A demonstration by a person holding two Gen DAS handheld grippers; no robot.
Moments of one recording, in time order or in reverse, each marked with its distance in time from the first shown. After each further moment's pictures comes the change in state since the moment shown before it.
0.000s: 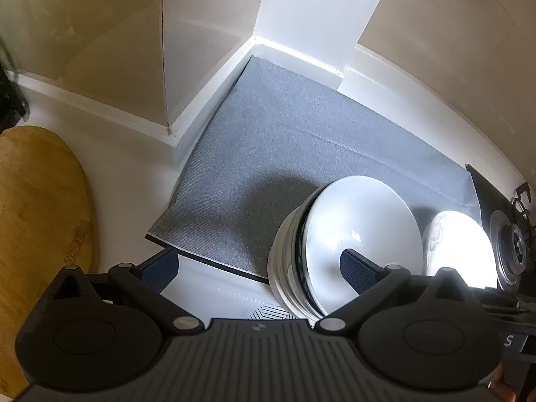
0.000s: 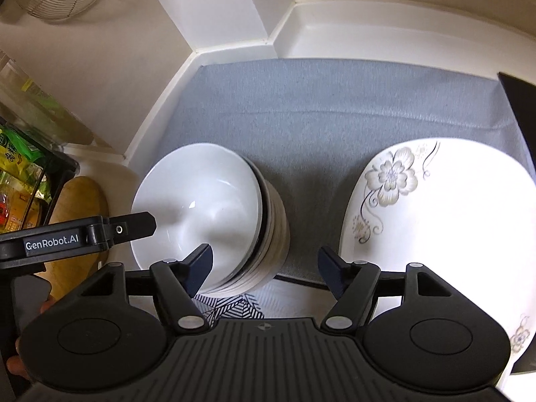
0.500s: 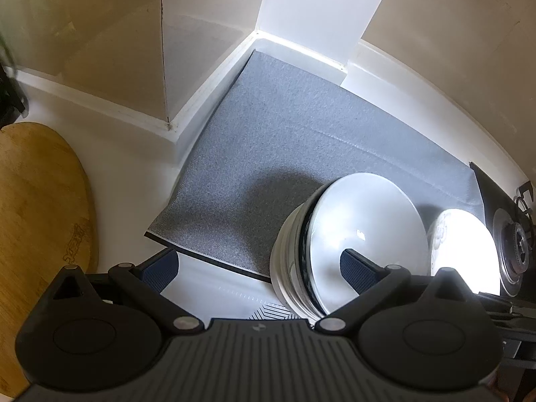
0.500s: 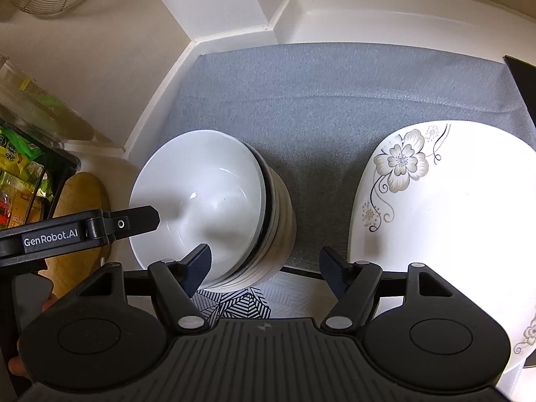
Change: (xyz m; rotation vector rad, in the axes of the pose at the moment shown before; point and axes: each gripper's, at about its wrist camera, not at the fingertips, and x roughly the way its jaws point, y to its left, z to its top) left arm 0.005 0.001 0.005 -0.003 0.019 0.005; right arm 0.011 0.000 -0.002 0.025 0.029 0.018
